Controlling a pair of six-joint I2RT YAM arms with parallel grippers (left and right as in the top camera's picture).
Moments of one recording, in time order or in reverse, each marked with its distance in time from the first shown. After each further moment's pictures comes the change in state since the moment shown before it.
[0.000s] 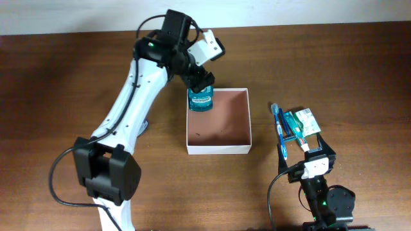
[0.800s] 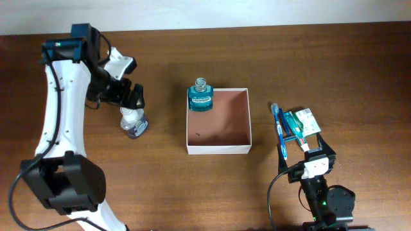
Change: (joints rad) left arm 0.409 -0.118 -0.122 -0.462 -0.080 -0.221; right arm 0.000 0.000 0.000 0.000 0.000 0.001
